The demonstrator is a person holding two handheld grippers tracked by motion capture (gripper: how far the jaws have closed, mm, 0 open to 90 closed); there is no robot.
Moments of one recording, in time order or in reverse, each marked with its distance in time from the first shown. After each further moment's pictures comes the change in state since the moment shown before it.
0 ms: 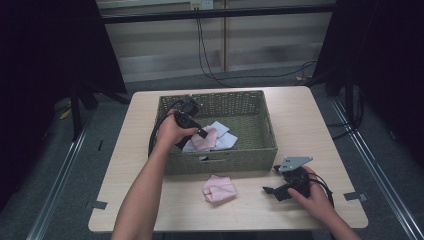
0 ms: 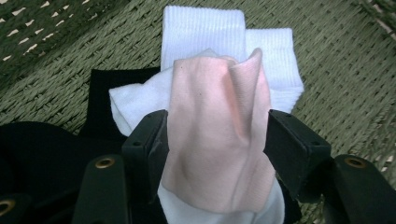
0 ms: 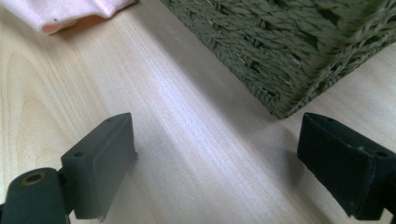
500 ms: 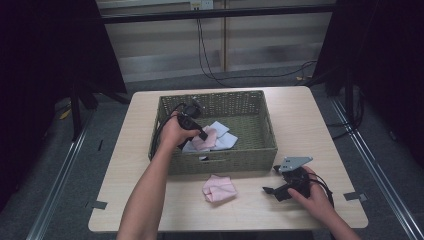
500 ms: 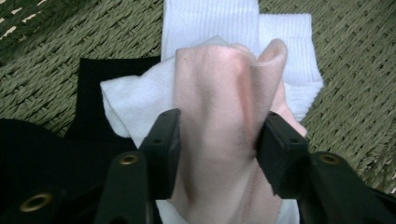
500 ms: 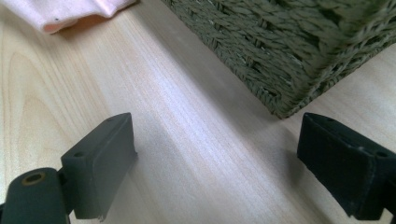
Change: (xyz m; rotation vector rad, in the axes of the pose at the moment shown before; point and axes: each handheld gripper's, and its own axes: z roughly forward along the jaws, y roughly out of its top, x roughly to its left) left arm 0.003 0.001 0.016 0.053 -0.004 -0.029; right arm 0.000 0.000 0.000 -0.001 0.003 -0.005
